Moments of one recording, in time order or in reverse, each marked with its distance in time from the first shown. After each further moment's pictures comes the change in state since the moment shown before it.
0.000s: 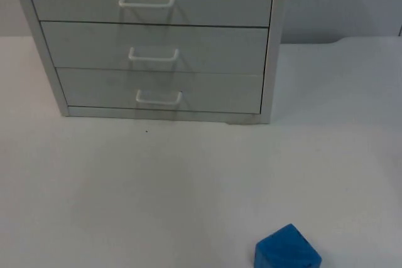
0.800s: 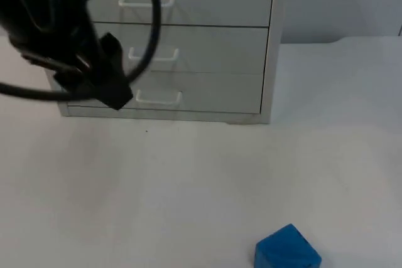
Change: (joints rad) right arm 0.000 0.000 0.000 0.000 -0.002 0.000; left arm -0.498 0.482 -0.325 0.082 0.044 0.344
